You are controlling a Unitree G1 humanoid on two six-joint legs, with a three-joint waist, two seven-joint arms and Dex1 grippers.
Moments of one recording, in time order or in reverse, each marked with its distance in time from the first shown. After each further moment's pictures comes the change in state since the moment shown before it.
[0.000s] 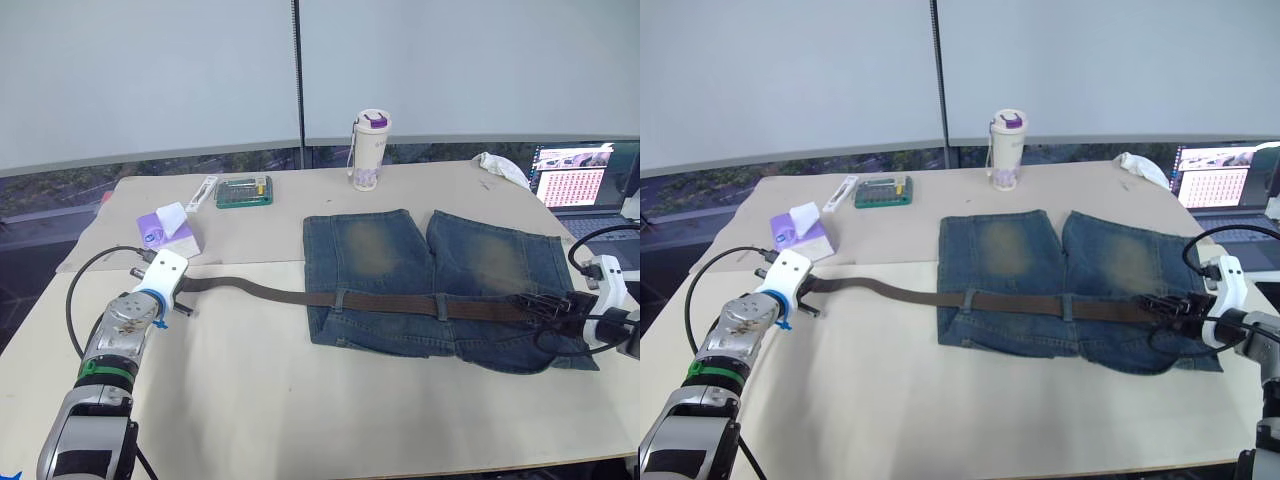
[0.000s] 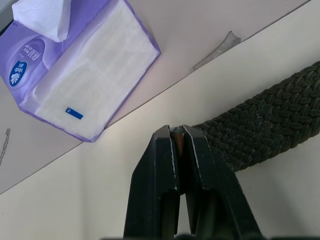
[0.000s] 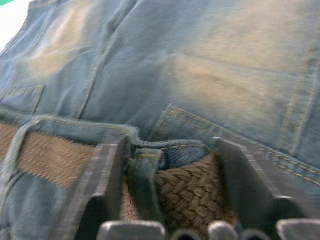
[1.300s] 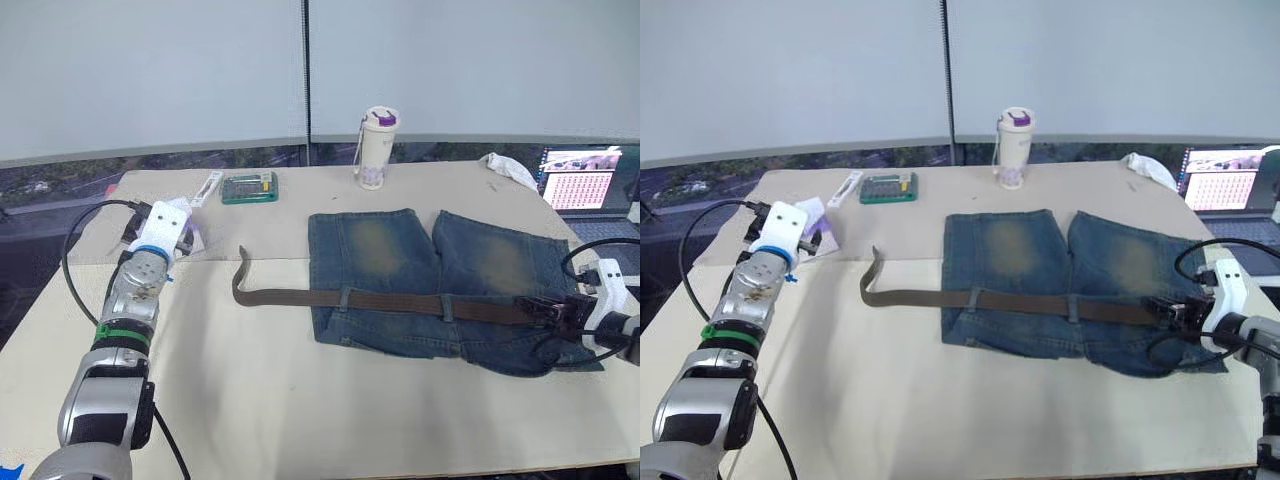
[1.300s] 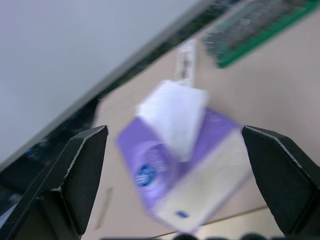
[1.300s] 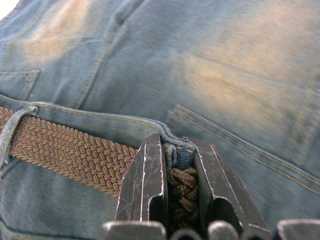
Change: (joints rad) left arm -0.207 -0.054 0.024 0.091 0.100 -0.134 0.344; right arm 0.092 0.041 -0.042 -0.132 -0.001 -0.044 -0.088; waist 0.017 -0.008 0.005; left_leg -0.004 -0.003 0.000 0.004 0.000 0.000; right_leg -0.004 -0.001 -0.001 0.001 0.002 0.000
